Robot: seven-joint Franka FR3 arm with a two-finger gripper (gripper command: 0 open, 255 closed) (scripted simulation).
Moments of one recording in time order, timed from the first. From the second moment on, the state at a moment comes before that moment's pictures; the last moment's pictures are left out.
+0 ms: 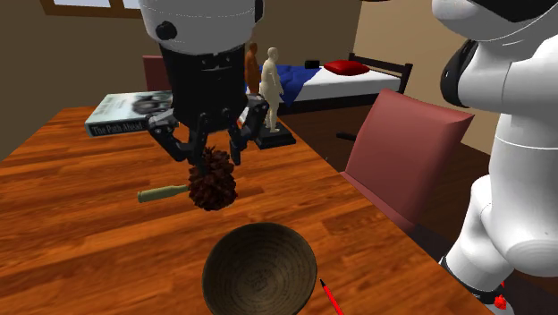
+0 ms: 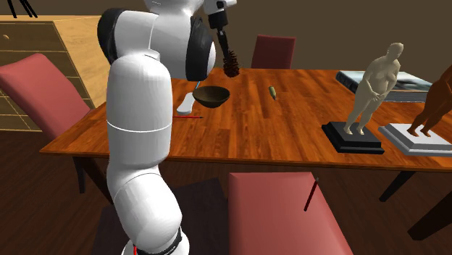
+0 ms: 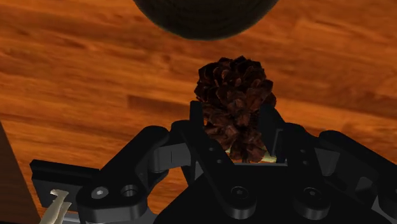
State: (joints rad) arm 0.40 0.27 0.80 -1.21 -0.46 1.39 1.34
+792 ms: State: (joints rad) arm 0.34 0.01 0.83 -1.52 -0.27 1.50 1.40
